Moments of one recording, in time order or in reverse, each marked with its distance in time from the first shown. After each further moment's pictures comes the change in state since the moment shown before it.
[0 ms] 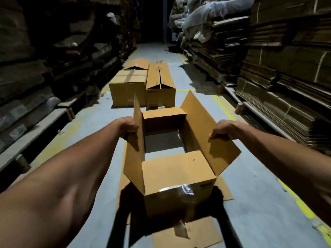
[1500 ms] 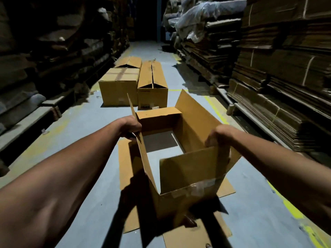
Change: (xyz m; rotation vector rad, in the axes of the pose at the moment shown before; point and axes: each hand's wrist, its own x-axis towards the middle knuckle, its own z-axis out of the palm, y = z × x) left_hand 0.023 0.028 0.032 -0.087 -0.038 0.095; right_hand -0.002 0.007 -0.012 -0.636 -0.317 -0.057
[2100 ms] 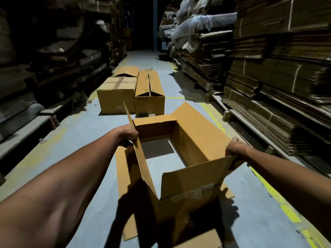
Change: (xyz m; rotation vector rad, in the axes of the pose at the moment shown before) left_hand -0.007 -0.004 -0.001 -0.017 0.018 -0.022; right_hand -0.012 0.071 0.034 0.251 0.422 0.287
